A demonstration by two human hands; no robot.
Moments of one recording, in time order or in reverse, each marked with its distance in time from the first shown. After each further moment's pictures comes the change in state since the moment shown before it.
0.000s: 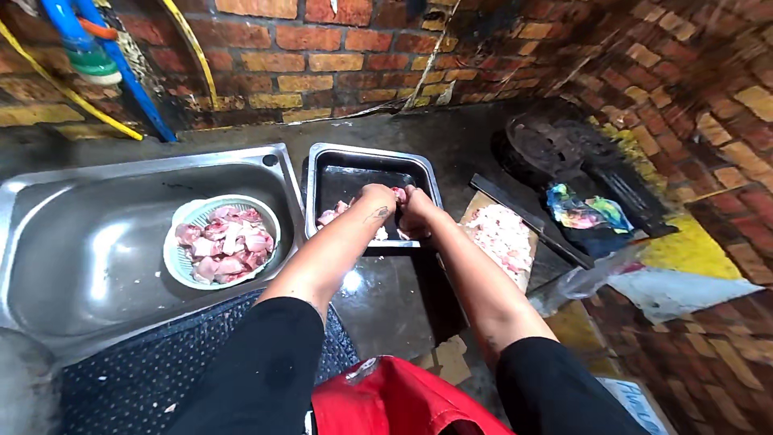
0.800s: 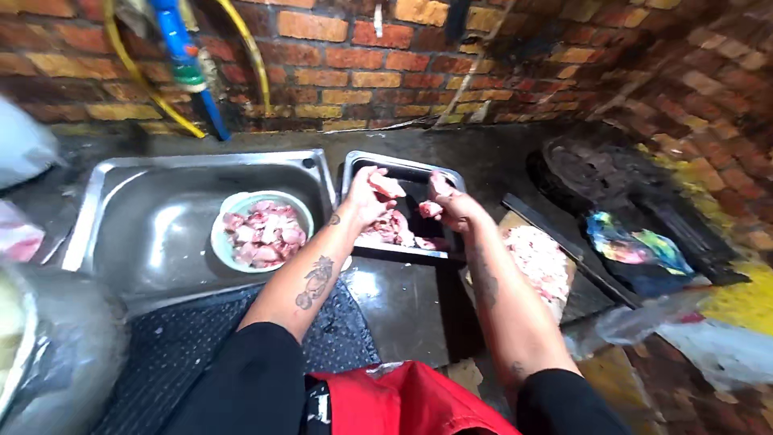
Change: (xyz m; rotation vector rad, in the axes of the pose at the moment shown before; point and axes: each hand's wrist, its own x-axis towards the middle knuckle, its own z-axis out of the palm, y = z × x) left_hand -0.035 -0.095 0.037 -2.367 0.232 0.224; right_hand -0.022 -0.012 -0.022 0.988 -0.036 -0.030
